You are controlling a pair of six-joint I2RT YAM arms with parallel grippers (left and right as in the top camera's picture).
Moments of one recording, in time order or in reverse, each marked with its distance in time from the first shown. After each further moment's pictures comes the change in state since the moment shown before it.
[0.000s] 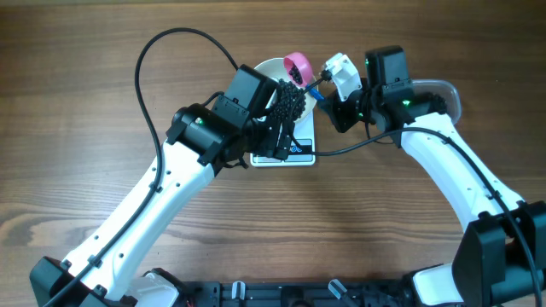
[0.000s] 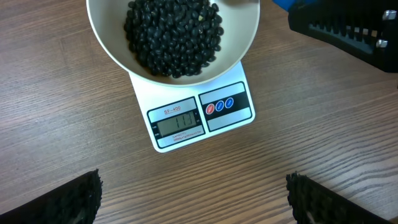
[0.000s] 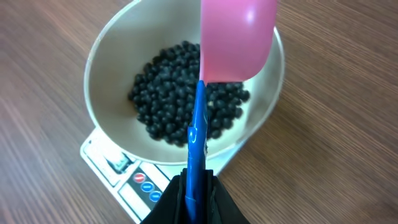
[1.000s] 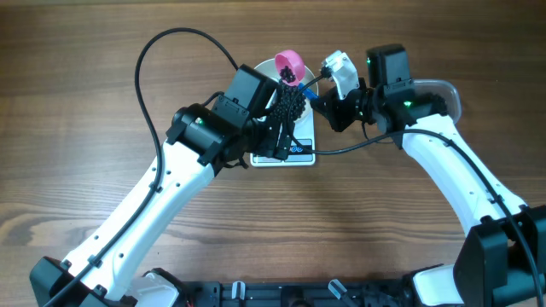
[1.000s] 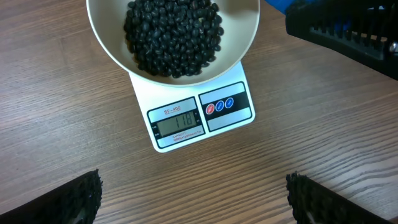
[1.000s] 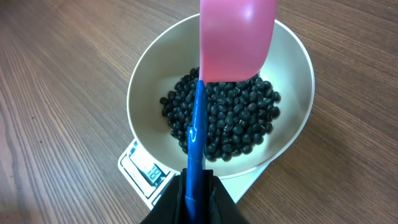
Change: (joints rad) left arm 0.000 0.000 0.000 0.000 0.000 0.000; right arm 0.002 -0.016 0.000 0.019 -0.099 0.077
